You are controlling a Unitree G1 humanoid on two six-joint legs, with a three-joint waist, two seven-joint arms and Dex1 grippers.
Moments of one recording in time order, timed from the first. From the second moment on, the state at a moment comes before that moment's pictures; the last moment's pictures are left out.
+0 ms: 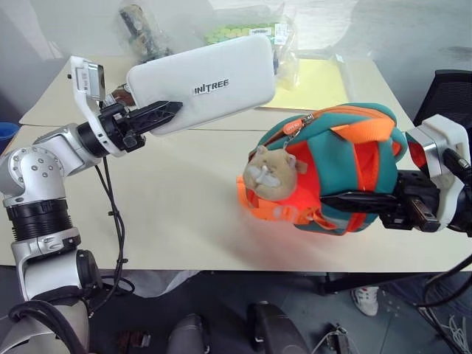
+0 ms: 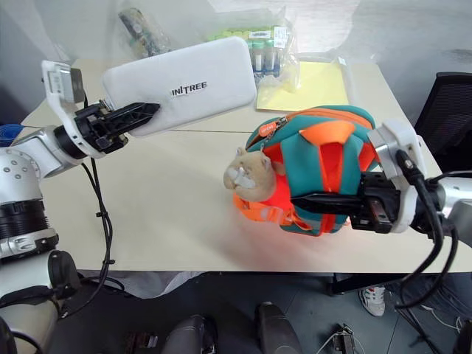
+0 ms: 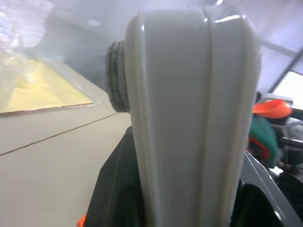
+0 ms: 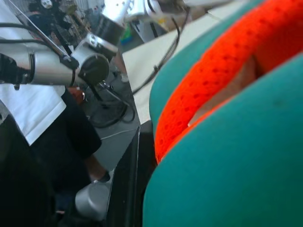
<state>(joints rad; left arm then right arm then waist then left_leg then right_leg) -0.89 0.68 0.35 0.20 -0.86 1.06 -1.04 -0.35 -1.00 -0.44 -0.44 1.29 1.12 0.97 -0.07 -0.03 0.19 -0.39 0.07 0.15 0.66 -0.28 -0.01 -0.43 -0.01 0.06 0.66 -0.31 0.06</state>
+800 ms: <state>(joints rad) -0.95 0.66 -0.04 0.27 -0.48 0.47 -1.38 -0.28 -1.01 -0.44 -0.44 1.26 1.07 0.93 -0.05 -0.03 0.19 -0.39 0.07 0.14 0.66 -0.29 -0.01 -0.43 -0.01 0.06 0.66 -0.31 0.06</state>
